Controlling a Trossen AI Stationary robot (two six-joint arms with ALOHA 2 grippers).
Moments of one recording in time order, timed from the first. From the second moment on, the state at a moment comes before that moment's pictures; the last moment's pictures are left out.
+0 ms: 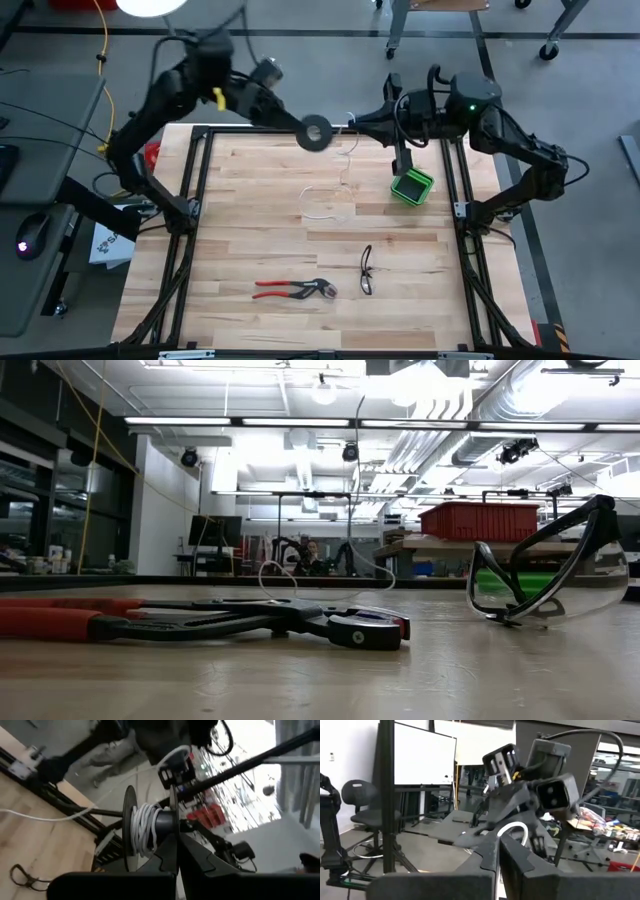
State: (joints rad) left arm 0.39 1.59 2.18 -0.74 0.80 -0.94; right arm -0.13 1.39 1.81 -0.31 -0.23 -0.14
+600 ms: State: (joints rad) left arm 0.24 1.83 2.18 0.01 1.02 -1.40; right arm -0.16 1.38 1.81 -0.30 -0.36 -0.13
